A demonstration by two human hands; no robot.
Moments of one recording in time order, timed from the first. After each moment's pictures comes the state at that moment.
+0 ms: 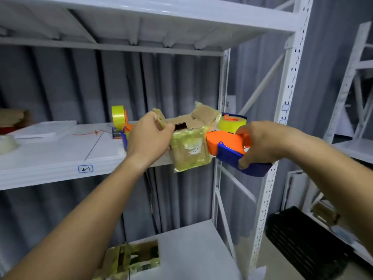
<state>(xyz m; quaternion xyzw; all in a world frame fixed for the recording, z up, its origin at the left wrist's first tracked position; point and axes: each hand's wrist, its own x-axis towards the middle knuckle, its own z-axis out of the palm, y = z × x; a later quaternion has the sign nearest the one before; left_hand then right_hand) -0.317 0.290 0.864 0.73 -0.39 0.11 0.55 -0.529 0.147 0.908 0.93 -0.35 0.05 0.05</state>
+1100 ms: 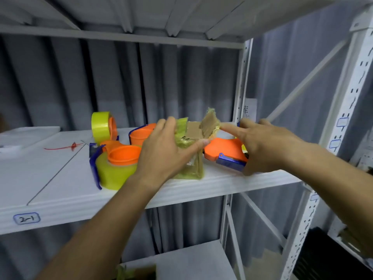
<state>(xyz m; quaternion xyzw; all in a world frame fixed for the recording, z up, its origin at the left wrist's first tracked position) -0.218 0.145 0.845 0.73 -0.46 0.28 0.42 -0.394 -0.002 0.897 0.95 -0.25 0.08 0.16</state>
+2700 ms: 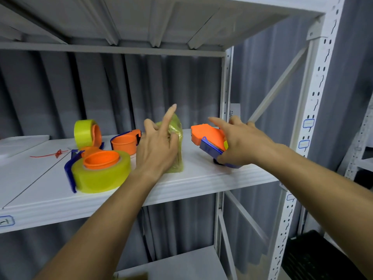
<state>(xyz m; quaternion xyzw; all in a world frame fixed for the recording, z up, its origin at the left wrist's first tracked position) -0.242 0.088 0.847 0.77 -0.41 0.30 0.39 -0.412 -0.047 0.890 0.94 -0.29 0.18 0.04</state>
